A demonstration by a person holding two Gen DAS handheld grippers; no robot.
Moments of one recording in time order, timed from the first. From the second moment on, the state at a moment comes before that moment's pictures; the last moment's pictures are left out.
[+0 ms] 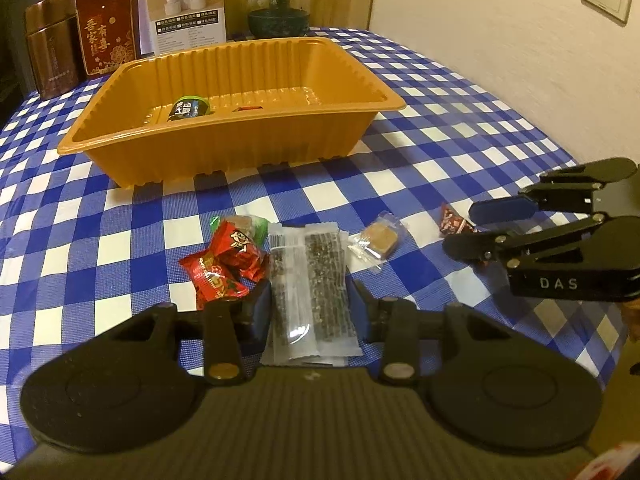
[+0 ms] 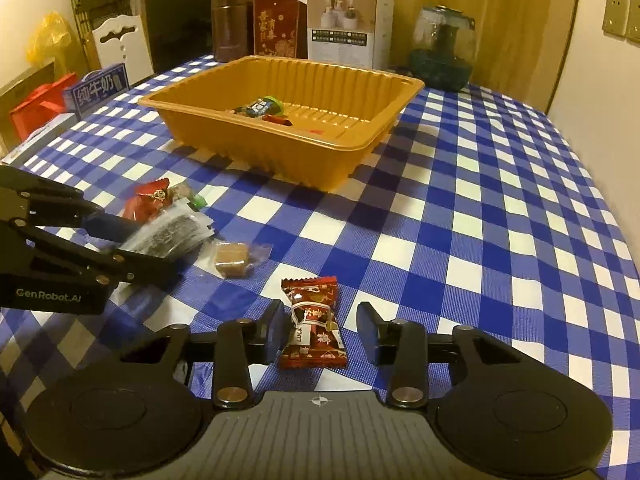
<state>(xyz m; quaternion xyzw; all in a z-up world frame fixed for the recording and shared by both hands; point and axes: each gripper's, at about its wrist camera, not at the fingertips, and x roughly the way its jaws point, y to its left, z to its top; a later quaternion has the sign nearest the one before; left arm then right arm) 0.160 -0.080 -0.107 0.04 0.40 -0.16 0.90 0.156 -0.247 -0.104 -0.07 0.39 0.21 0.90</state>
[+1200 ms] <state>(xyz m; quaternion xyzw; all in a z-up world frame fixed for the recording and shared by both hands) 0.140 -0.063 -0.046 0.00 0.38 -0.16 0.91 0.122 -0.239 -0.038 0.05 0.39 0.15 0.91</state>
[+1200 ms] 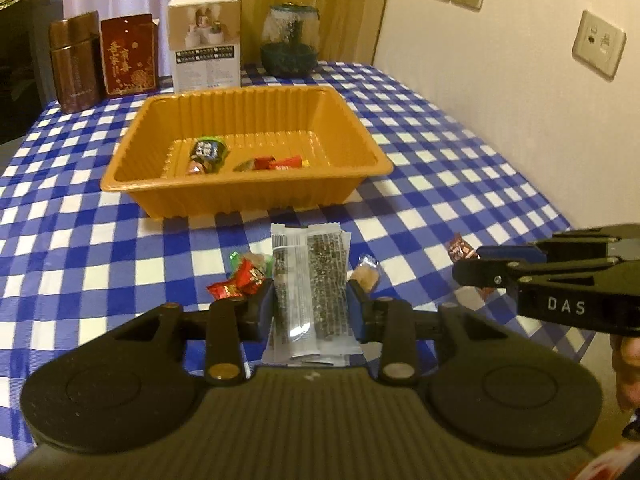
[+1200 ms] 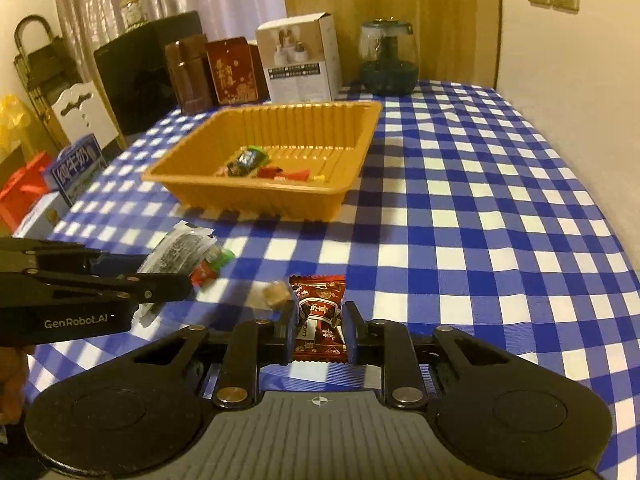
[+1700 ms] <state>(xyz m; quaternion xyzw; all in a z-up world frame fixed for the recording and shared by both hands) 0.130 -0.034 0.005 0.00 0.36 -0.14 0.92 0.115 -0.207 0.003 0.06 0.38 0.15 0.91</state>
